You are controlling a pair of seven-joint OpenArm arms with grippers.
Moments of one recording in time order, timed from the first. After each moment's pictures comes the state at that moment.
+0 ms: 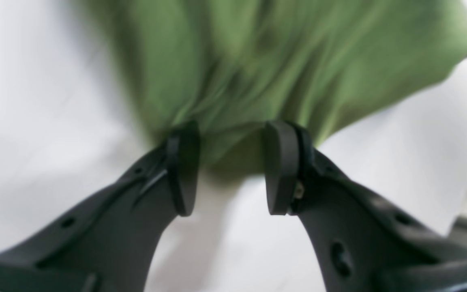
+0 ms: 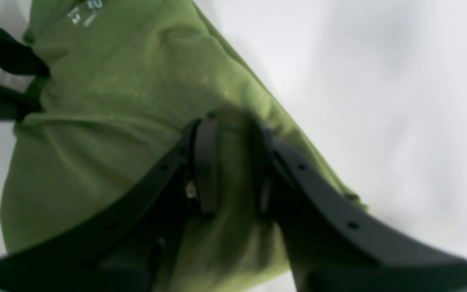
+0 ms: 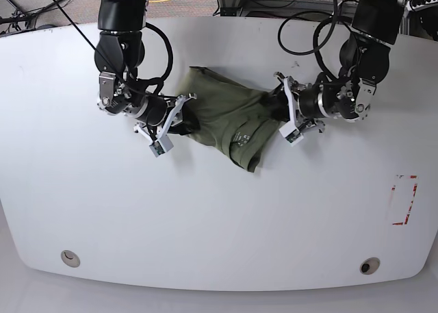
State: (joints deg) left arm -5.1 -24.7 17.3 83.6 -36.2 -36.5 46.7; right arm 2.4 3.9 7.0 80.1 22.7 40.9 -47.4
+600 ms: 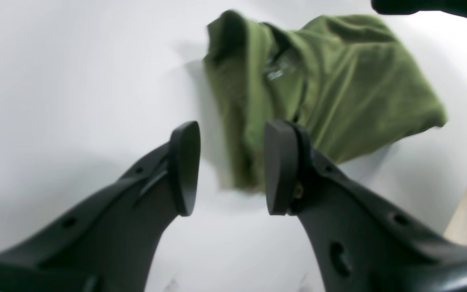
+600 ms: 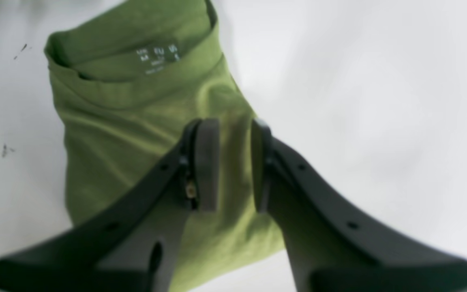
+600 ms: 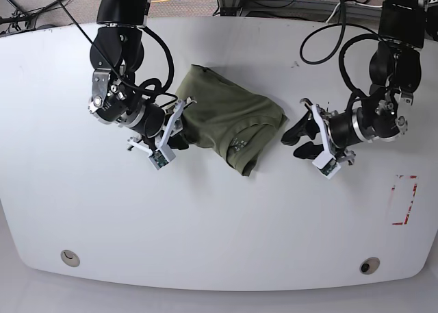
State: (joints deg) left arm -6.2 -27.9 7.8 98.1 -45.5 -36.3 49.4; right arm 1.5 2.2 7.2 98.6 22.7 40.9 -58.0
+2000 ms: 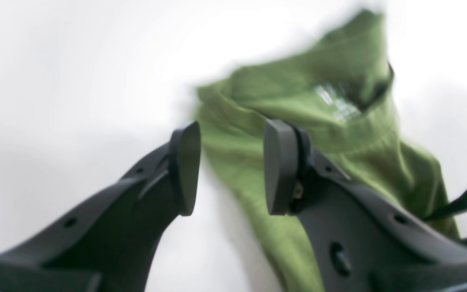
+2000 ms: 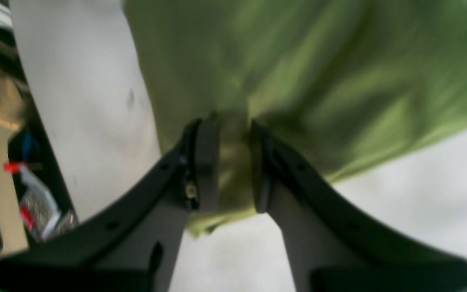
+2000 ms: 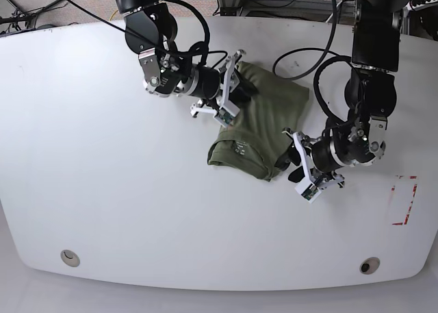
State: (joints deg) left arm -15.8 -19.4 8.2 87.2 -28.1 -36.3 48.7; right arm -4.1 3.0 -15.1 92.0 22.5 38.5 -47.5
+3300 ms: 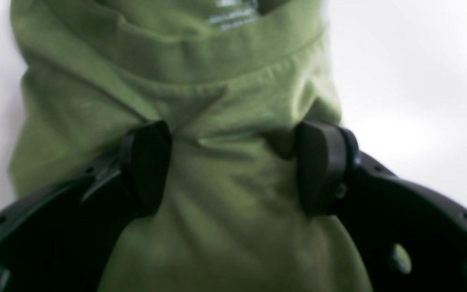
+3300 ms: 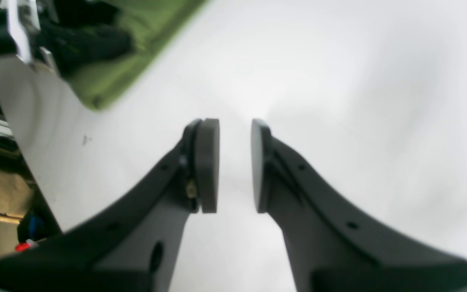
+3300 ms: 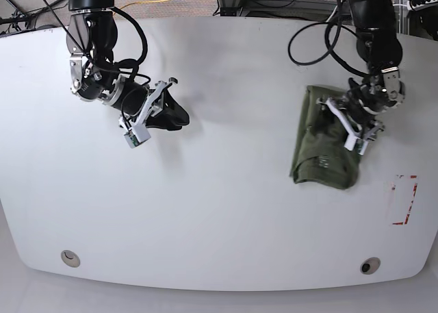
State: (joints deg) left arm 1.6 -14.9 -16.1 79.4 -11.5 -36.2 35.1; right arm -6.3 15.7 3.4 96.0 44.7 38.1 -48.1
